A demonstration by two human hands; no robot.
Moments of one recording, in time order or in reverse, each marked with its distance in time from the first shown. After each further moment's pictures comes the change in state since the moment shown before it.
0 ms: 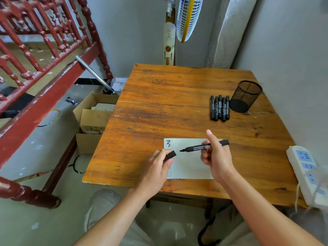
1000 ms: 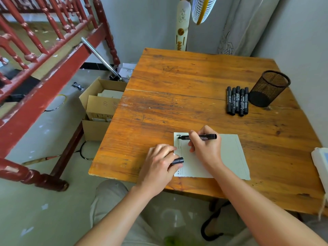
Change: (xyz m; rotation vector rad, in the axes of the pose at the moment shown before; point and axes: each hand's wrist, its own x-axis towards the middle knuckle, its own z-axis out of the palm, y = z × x) left_hand -0.001 -0.022 -0.008 0.368 0.019 0.190; right_hand 0.038 0.044 0.049 -0.354 -0.032 -0.367
